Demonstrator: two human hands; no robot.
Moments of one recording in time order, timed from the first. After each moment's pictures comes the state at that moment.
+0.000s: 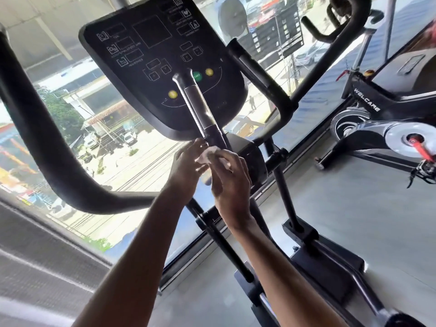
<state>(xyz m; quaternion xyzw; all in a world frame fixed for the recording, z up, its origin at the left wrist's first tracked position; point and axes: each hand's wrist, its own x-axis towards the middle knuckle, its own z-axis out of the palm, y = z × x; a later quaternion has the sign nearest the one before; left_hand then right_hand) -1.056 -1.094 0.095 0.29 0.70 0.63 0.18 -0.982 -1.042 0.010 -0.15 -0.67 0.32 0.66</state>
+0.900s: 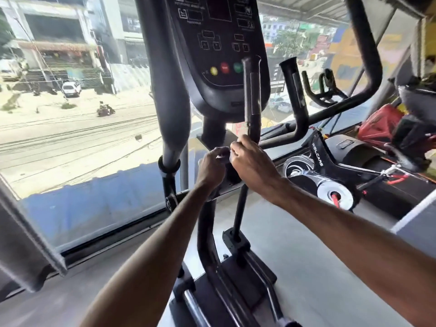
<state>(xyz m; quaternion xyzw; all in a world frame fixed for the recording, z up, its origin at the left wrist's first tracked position) -1.076 -1.110 0.003 0.31 0.77 0.56 0.06 -0.975 -1.023 0.047 0.00 -0.91 -0.29 0.30</state>
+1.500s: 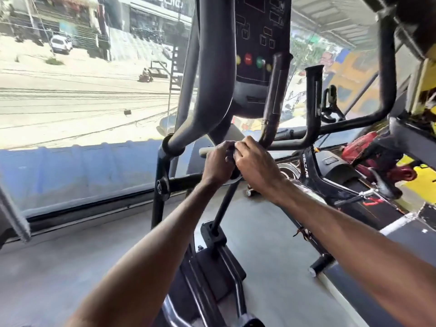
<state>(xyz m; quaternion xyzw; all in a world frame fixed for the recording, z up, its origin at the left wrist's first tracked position) -1.074 -1.103 -0.014 0.31 0.73 0.61 -0.01 -0.987 -1.018 0.037 0.05 -0.90 -0.37 0.23</state>
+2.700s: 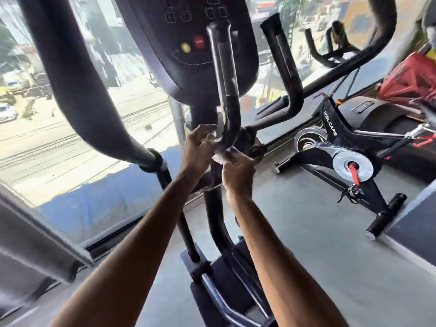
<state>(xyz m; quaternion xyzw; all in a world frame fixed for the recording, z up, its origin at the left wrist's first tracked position) -1.073 -1.095 0.027 0.29 0.71 0.64 0.09 -1.003 -1.031 -0.022 -0.30 -0.63 0.51 0.51</state>
